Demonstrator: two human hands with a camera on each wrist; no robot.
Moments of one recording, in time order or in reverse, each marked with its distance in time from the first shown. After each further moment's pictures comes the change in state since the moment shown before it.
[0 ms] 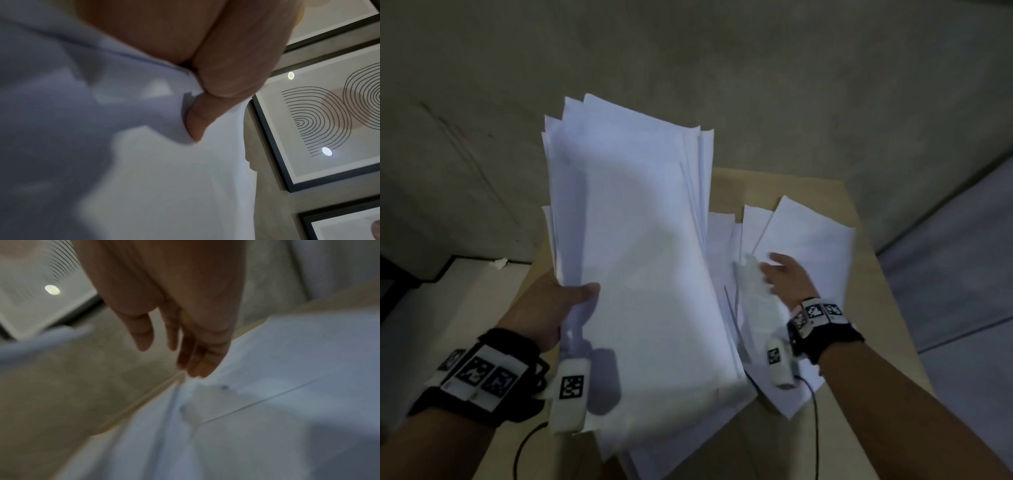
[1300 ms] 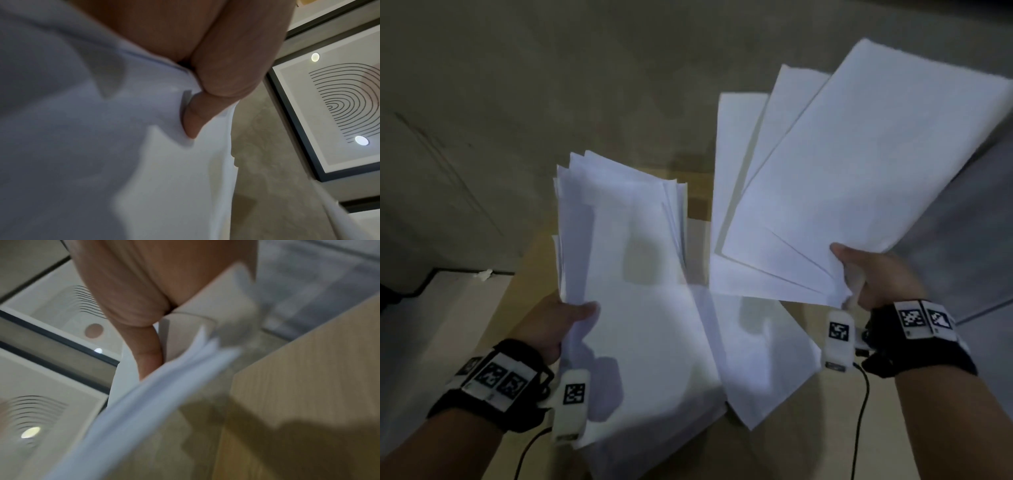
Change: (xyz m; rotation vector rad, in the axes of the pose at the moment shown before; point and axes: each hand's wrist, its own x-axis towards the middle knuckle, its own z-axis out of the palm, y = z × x) left_hand 0.007 -0.018 0.019 0.071 0.013 -0.187; right_hand -0.032 -0.012 -0.128 0.576 0.111 0.008
